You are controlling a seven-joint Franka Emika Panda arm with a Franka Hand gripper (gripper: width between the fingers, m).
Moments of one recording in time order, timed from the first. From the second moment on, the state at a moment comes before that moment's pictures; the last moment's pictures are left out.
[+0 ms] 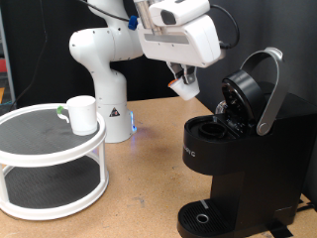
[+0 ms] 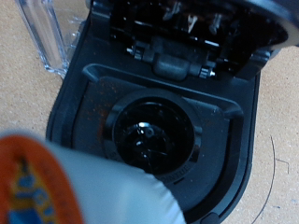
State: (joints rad) arm 0.14 -0.21 -0.14 -2.19 0.34 2.05 -1.19
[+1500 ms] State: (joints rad) arm 0.14 -0.17 0.01 -2.29 0.27 2.27 -1.04
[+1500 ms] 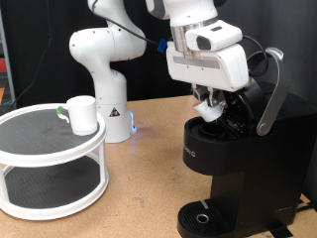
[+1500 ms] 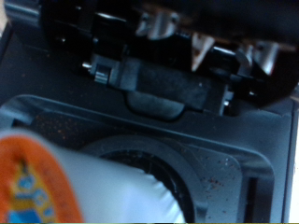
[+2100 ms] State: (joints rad) arm 0.14 -0.16 -0.01 -2.29 0.32 2.28 -1.03
